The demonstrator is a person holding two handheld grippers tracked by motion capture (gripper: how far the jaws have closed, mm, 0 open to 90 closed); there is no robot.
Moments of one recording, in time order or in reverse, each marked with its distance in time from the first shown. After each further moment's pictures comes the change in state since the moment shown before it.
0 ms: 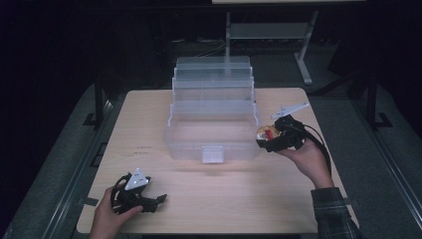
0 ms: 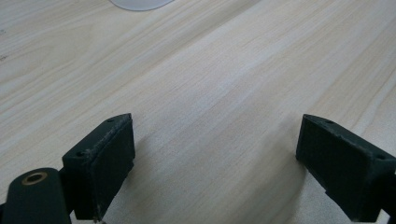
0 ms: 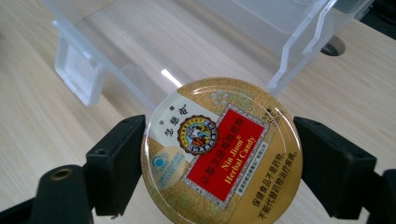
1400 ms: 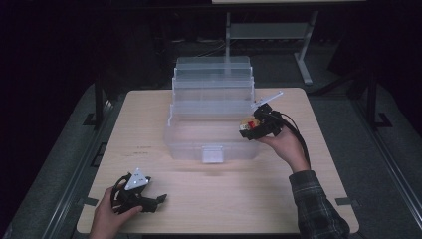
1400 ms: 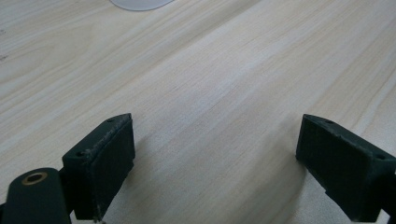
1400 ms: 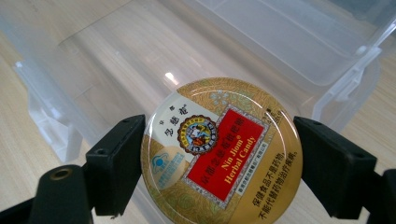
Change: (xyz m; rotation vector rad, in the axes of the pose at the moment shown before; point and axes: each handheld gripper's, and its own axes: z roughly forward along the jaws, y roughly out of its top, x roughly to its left) left arm 0.000 0.000 0.000 0.000 -0.001 -0.002; right arm -0.002 0.039 0.054 0.032 0.027 0.009
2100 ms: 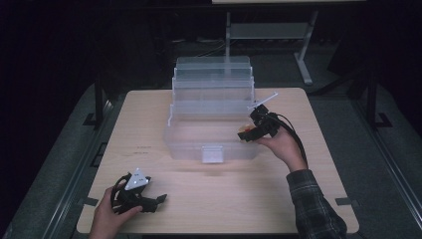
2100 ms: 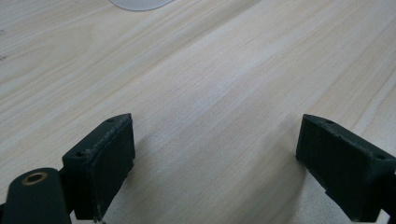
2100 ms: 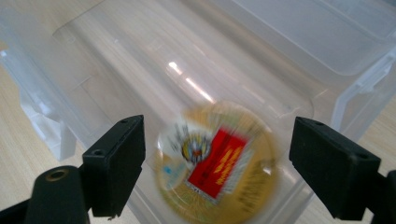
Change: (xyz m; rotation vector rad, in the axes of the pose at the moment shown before) left arm 0.000 0.000 0.000 0.000 0.000 0.000; right arm 0.000 0.000 0.012 0.048 0.019 0.008
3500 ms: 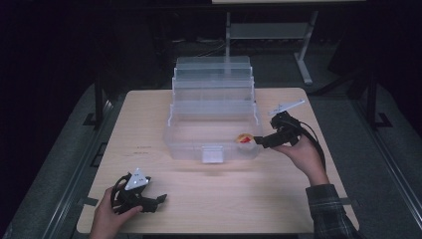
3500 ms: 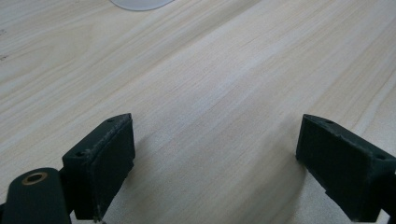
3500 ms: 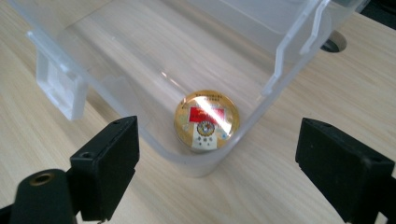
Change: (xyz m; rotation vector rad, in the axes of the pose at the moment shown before) left arm 0.000 0.000 0.000 -0.001 0.001 -0.003; right arm -0.006 -0.040 -0.048 -0.074 -0.046 0.032
